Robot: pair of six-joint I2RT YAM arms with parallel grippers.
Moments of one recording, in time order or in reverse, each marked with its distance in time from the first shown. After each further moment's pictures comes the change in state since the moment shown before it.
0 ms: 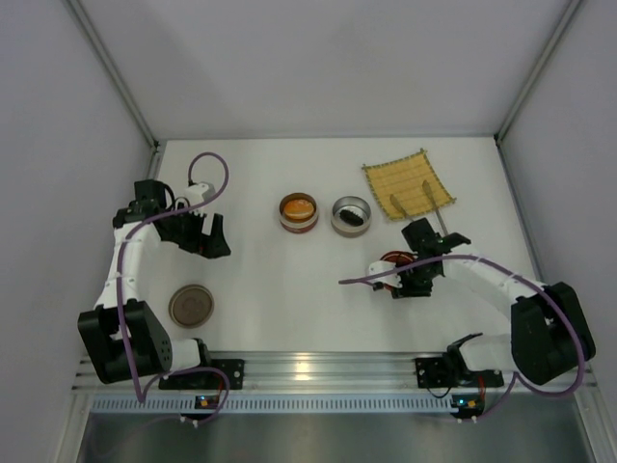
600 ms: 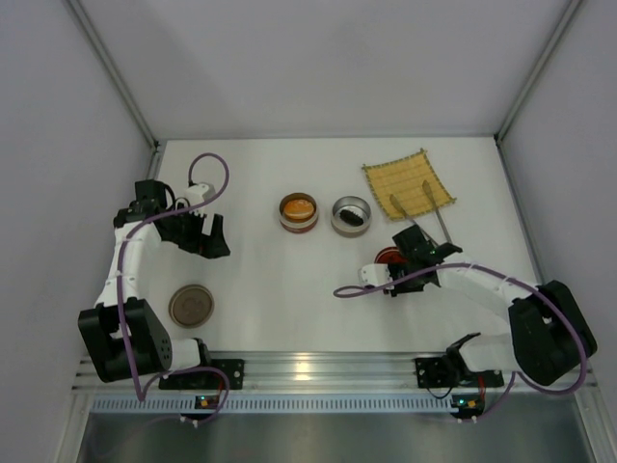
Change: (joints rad) left arm 0.000 0.010 -0.005 0.013 -0.018 0.001; right arm 0.096 0.016 -0.083 0.240 0.106 0.062
